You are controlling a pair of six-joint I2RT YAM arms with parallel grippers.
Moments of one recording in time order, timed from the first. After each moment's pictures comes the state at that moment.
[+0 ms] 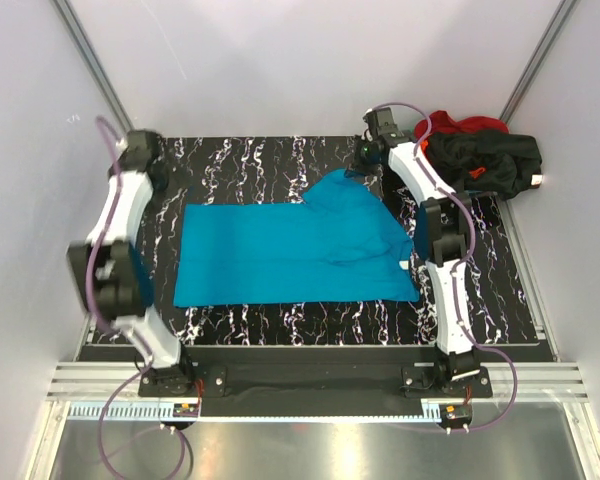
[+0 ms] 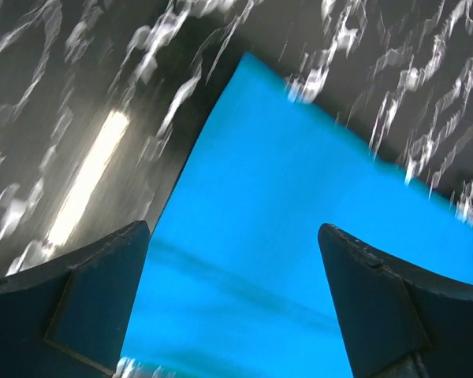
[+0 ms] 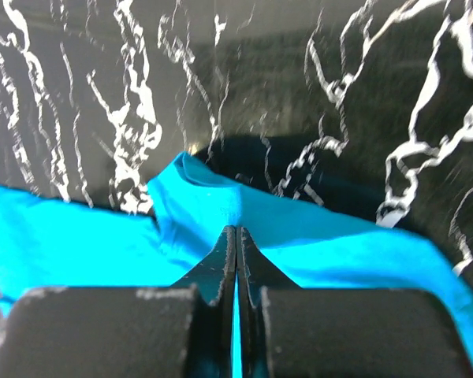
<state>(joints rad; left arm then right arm) 0.12 1.59 1.41 -0.74 -0.08 -0.48 0.26 2.45 2.29 -0.73 -0.22 0.45</state>
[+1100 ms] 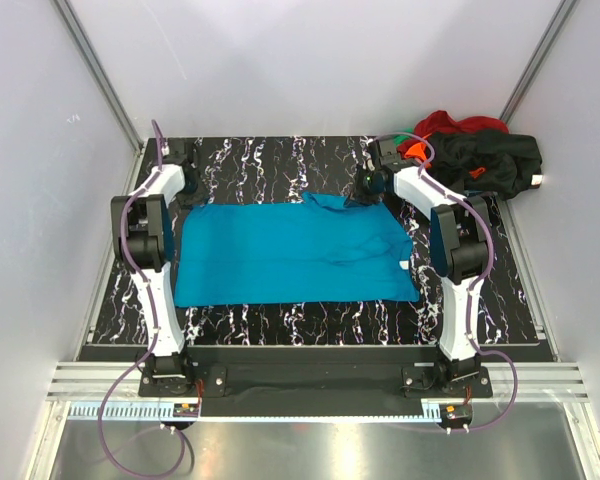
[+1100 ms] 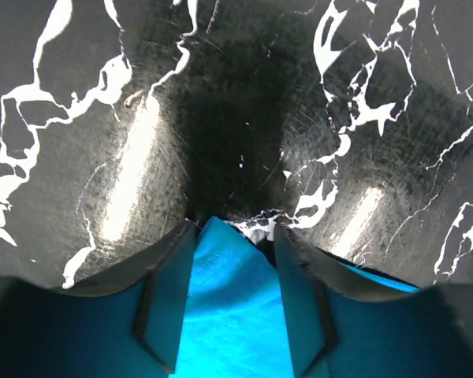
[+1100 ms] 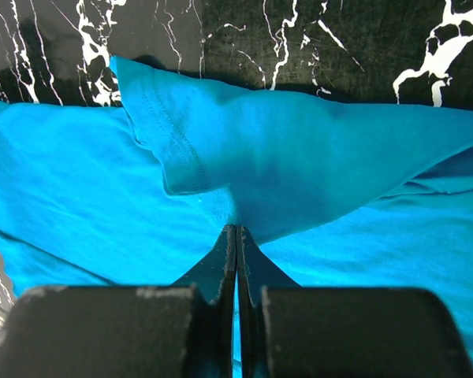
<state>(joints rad) 0.06 2.22 1.73 -0.59 -0.10 -0.36 0.29 2.13 1.67 -0.49 -0.30 0.50</state>
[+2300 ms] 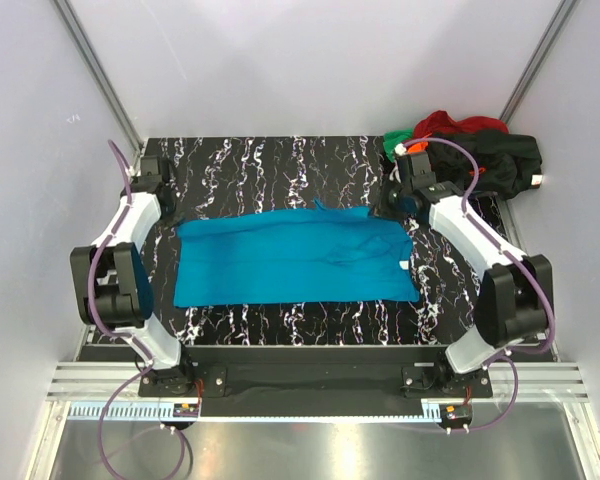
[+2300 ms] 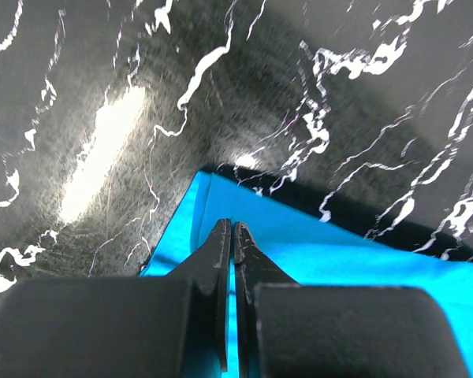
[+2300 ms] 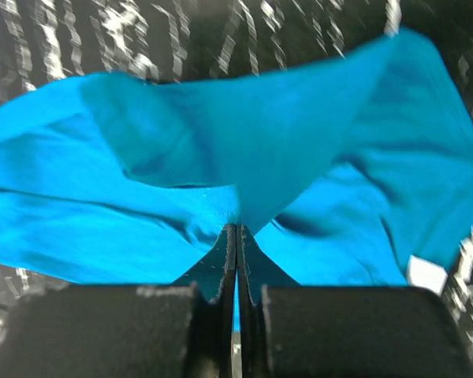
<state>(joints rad) 0.10 1.67 1.26 -0.60 -0.14 -0.52 0.29 1.60 1.28 -0.50 -0.17 0.48</state>
